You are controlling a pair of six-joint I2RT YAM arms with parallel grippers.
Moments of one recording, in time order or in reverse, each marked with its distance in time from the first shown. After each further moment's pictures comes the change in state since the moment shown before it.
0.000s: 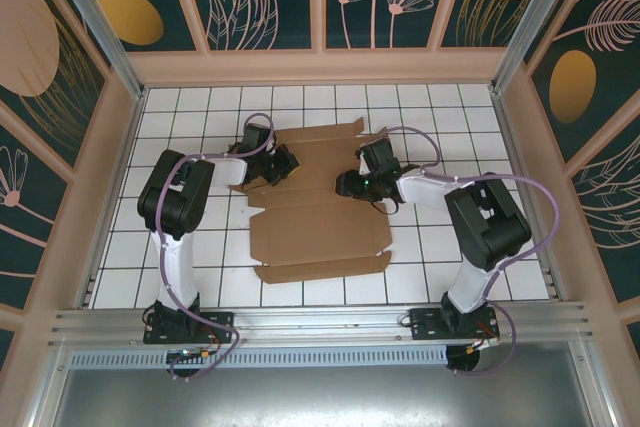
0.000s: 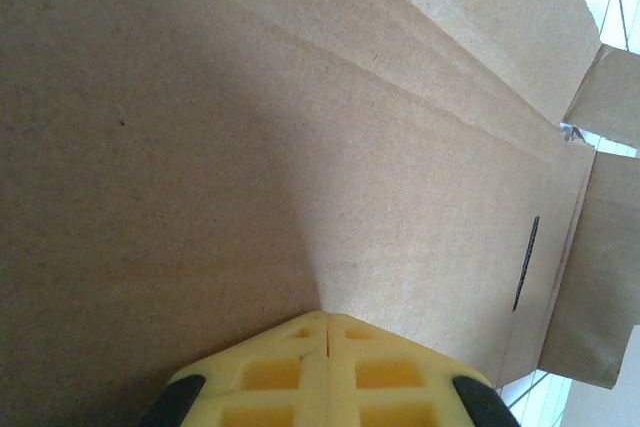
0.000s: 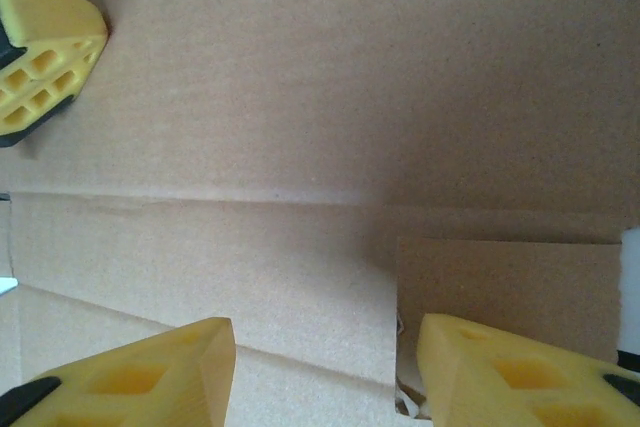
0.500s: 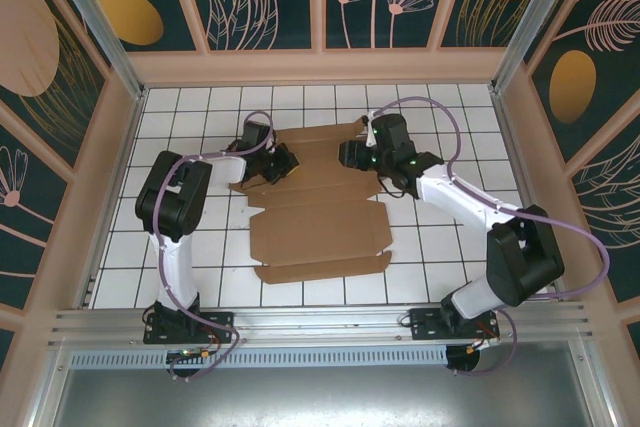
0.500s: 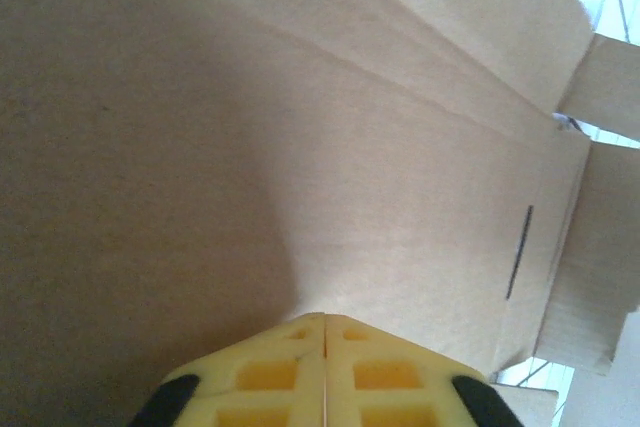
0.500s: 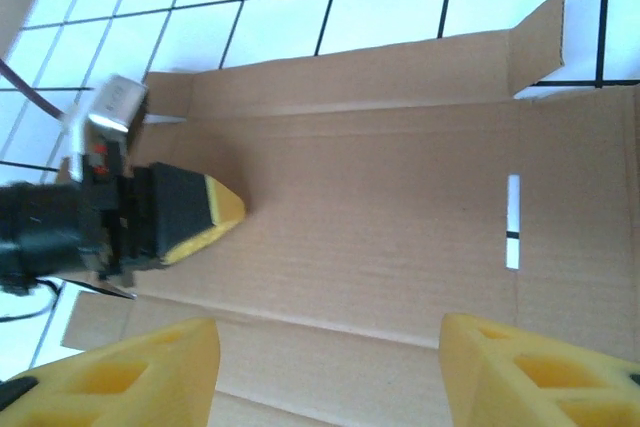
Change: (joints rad) left arm 0.000 -0.042 0.029 -0.074 0.007 0.027; right arm 0.022 -0.234 0.106 -0.068 0.186 -0.141
